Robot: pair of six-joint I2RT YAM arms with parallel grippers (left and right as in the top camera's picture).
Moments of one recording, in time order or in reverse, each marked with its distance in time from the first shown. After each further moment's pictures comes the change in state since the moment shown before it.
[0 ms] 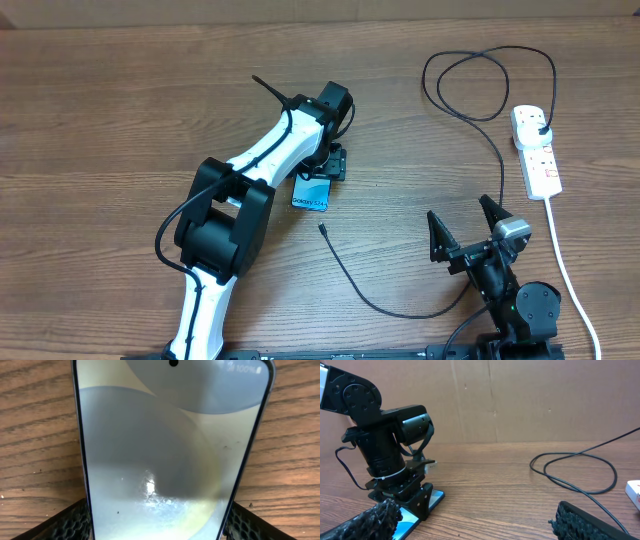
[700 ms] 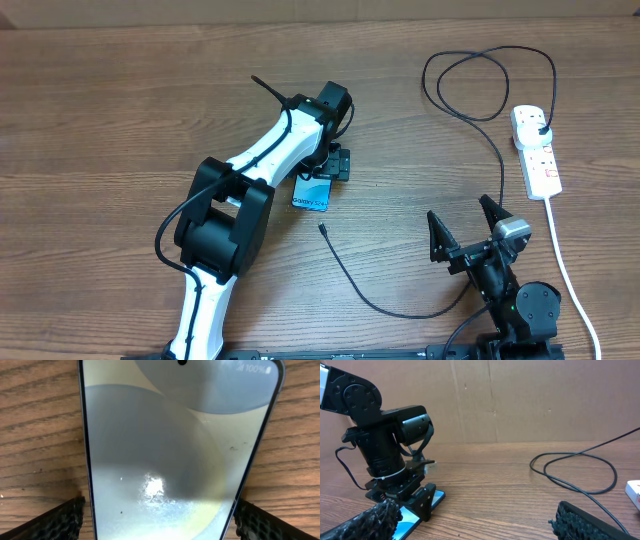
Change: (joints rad) left arm 0.000 0.002 0.001 -0.002 0.003 -0.003; right arm 0.000 0.000 0.000 0.000 0.000 0.000
